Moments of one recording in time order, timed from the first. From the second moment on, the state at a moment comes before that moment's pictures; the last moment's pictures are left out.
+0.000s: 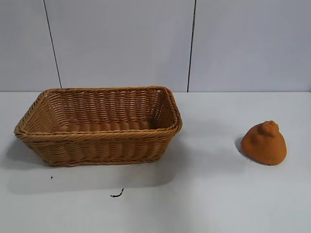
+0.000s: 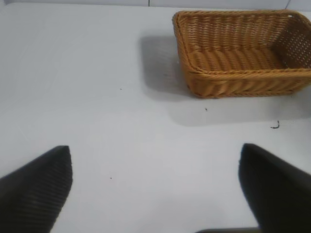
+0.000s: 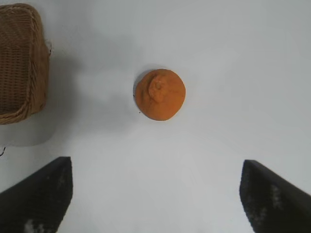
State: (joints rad) left arm -0.03 -0.01 -0.50 -0.01 1.07 -0.03; right arm 0.00 1.61 -1.52 0.08 1.18 -0.01
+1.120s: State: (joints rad) left arm -0.03 -0.01 -0.50 -0.01 1.07 -0.03; right arm 0.06 2.20 -1.58 0.00 1.10 0.07
